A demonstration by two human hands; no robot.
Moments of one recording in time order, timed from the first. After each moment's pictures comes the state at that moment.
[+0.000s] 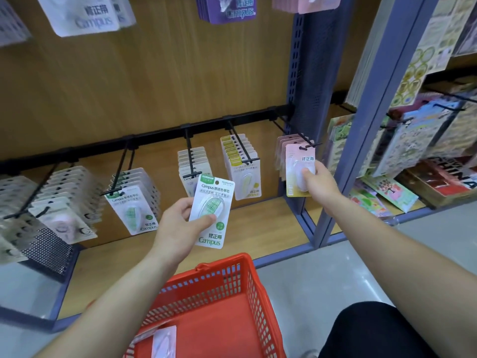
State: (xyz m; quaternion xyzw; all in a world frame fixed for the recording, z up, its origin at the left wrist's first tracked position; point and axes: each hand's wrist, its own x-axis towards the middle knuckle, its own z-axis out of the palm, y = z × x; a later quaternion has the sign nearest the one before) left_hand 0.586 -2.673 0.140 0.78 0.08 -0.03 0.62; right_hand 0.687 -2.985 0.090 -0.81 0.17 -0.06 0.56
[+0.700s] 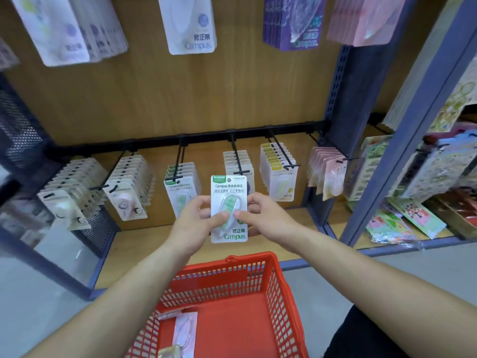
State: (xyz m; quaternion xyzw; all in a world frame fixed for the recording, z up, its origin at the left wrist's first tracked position) left_hand 0.549 -2.610 0.159 0.77 0.07 -0.05 0.64; right_hand 0.575 -2.792 0.160 -0.74 -0.07 0.18 0.64
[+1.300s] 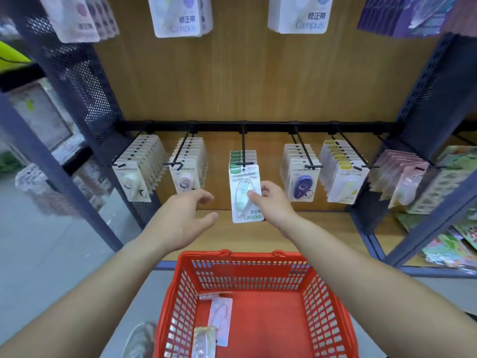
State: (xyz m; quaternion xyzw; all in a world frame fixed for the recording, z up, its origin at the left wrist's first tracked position) left_hand 0.513 -2.458 0.174 0.97 0.04 0.02 0.25; right_hand 0.615 -2.655 0.120 -0.80 -0.04 0.11 0.59
